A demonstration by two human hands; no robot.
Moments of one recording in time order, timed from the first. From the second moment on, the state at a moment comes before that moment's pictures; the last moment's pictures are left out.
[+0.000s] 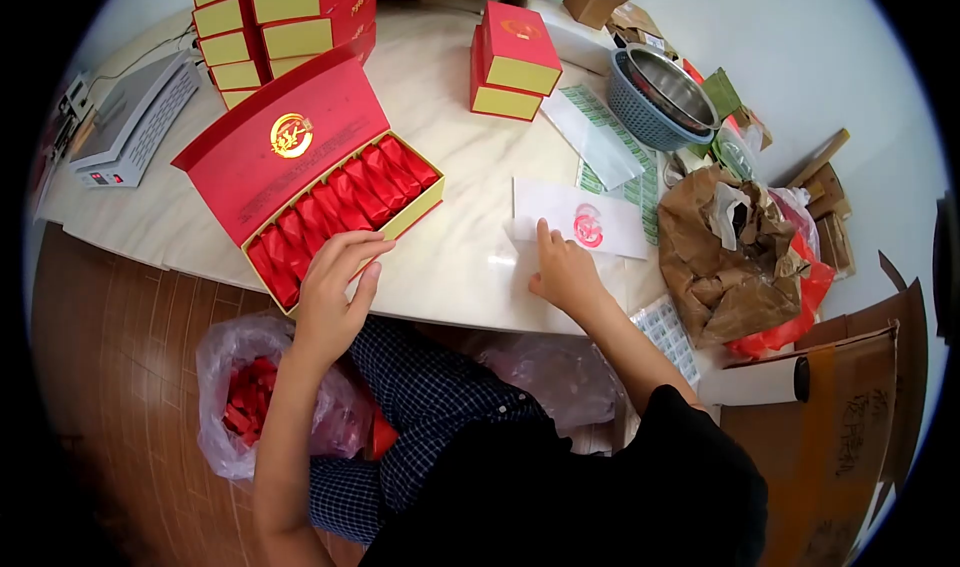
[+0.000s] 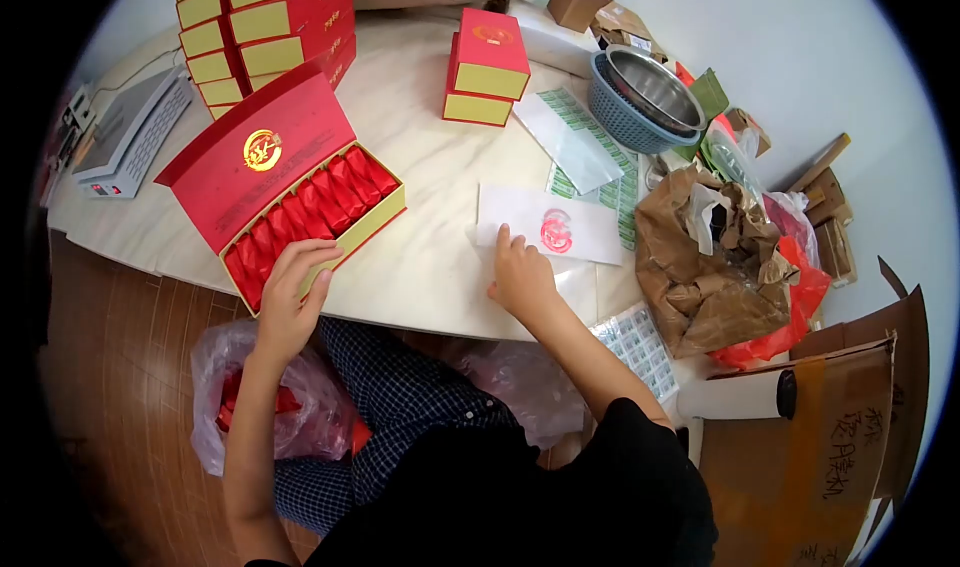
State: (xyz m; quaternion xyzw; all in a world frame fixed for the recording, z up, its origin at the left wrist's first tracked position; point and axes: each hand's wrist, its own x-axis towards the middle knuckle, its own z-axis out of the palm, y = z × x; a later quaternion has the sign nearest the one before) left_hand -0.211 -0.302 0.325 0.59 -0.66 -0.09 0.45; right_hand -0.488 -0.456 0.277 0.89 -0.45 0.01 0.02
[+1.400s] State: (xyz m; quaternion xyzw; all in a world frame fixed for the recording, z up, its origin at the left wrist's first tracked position) left_hand -0.141 -0.290 0.302 0.68 -0.41 -0.20 0.57; right_hand -0.316 -0.397 0.321 0.91 0.01 0.33 -0.23
